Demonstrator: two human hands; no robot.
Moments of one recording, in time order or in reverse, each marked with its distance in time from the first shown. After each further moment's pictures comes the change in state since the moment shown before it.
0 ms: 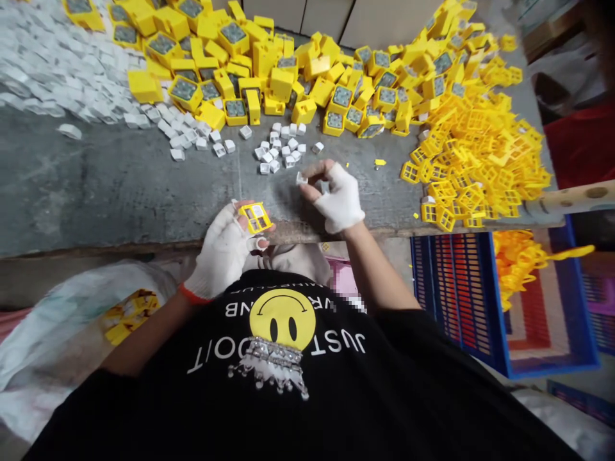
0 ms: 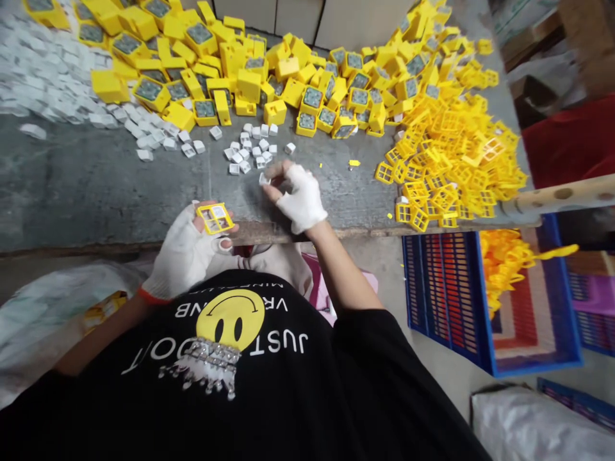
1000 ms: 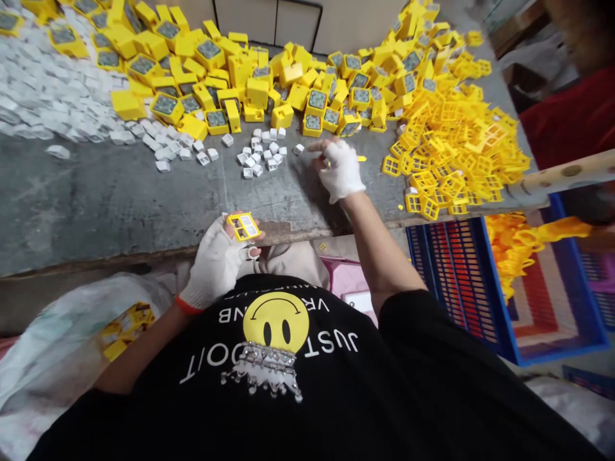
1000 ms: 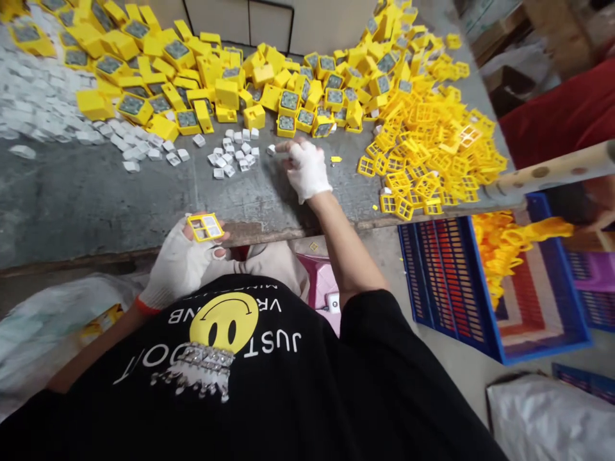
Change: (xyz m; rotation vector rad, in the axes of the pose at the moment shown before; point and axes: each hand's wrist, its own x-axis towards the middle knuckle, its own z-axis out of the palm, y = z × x) left_hand -0.008 -0.010 -0.002 -0.028 0.023 -0.048; right_hand 0.035 0.051 -0.036 -0.439 -0.013 -0.011
